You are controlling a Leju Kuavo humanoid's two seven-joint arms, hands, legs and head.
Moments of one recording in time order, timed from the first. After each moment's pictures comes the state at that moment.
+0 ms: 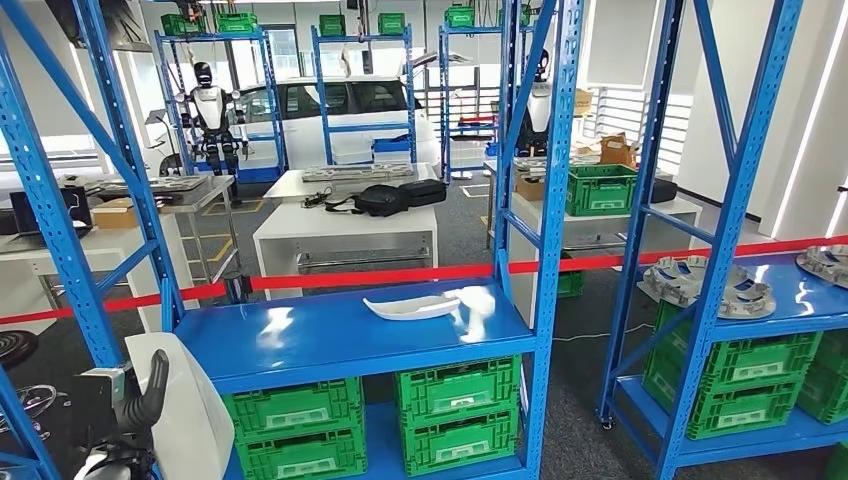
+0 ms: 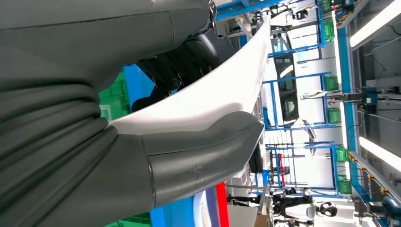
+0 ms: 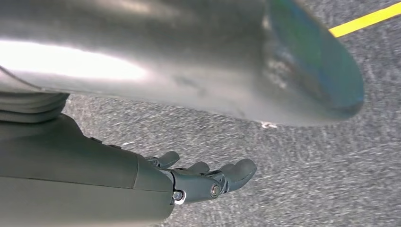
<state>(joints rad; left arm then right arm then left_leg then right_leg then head) -0.90 0.14 0.19 -0.48 0.01 -0.04 -0.70 -0.09 0.06 0.33 -0.17 -0.35 -0.31 -0.32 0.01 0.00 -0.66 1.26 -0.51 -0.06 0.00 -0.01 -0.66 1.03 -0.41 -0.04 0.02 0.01</state>
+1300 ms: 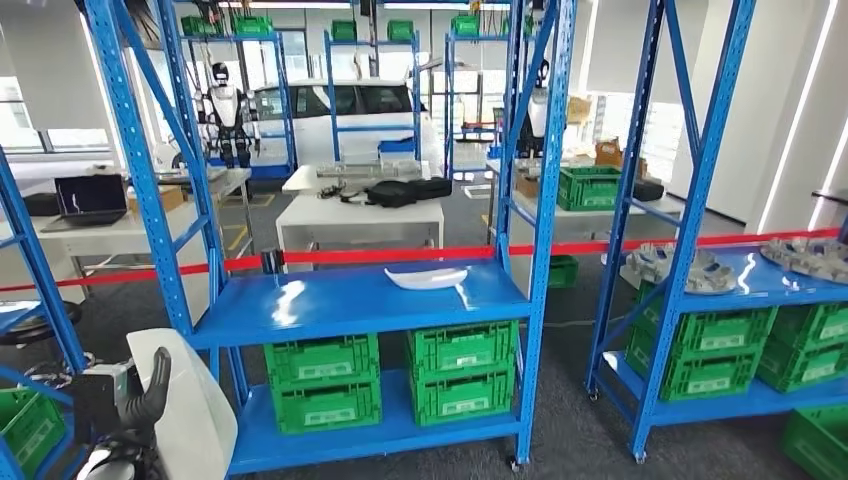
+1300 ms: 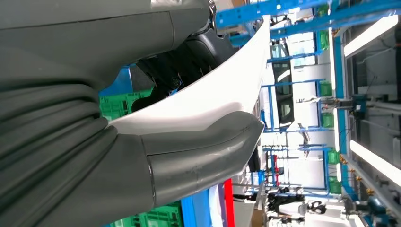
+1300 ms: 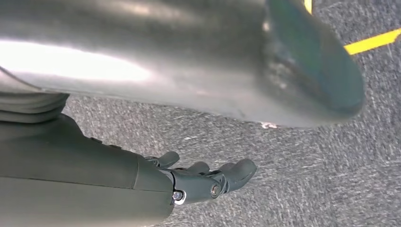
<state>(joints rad) -0.91 0.13 0.17 -0.49 0.01 -0.03 -0.70 -0.07 0.06 0.33 -0.17 -0.33 -0.32 -0.34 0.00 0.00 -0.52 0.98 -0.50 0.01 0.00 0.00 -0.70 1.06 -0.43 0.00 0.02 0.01</state>
